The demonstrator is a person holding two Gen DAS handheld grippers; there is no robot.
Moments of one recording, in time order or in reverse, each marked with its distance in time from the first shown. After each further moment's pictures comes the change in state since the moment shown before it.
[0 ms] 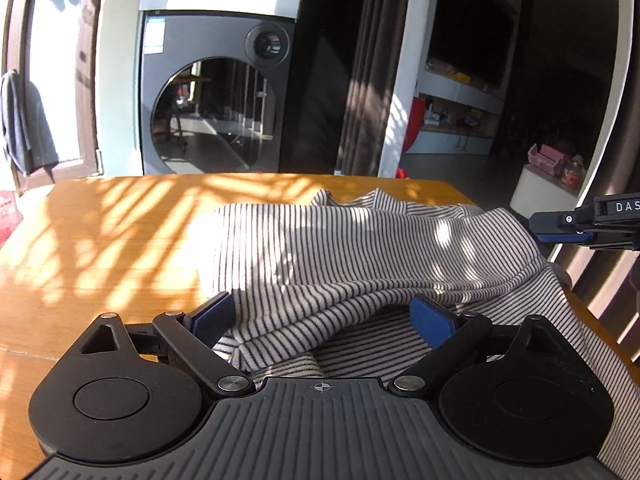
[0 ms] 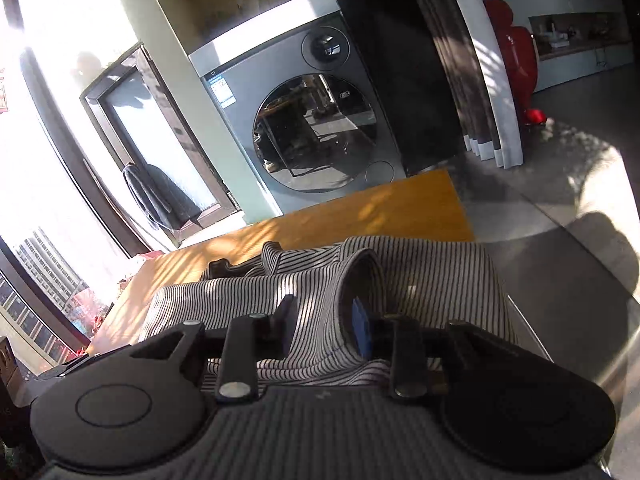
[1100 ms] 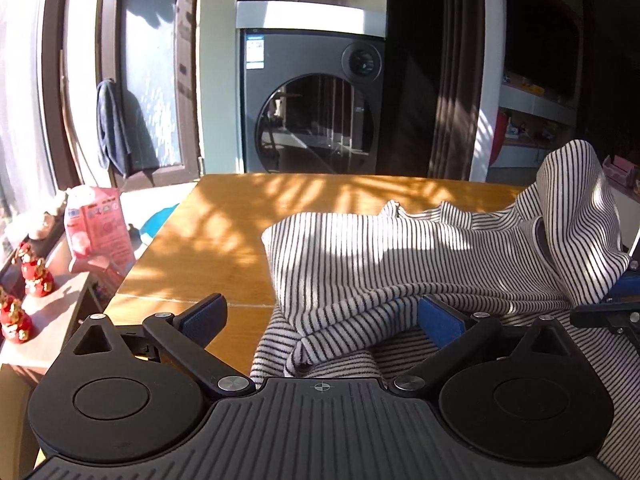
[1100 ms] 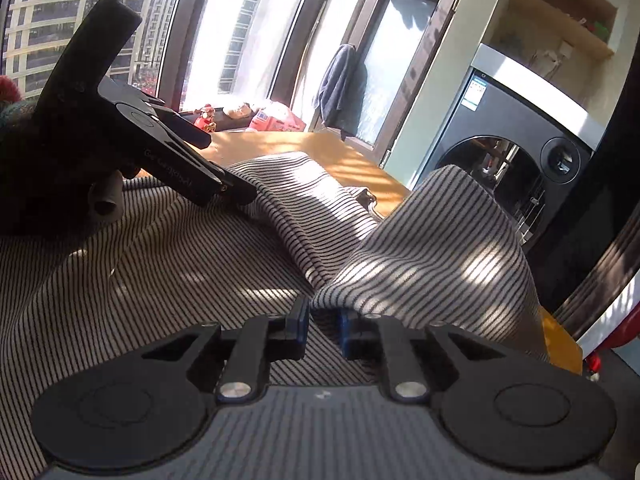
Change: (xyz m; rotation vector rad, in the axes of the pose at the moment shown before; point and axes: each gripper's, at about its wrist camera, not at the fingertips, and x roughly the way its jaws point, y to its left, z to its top) left arm -0.080 0.069 -0.029 -0.062 -0.059 0.228; right arm 0.009 0.179 -0.100 -0.964 0.091 0.135
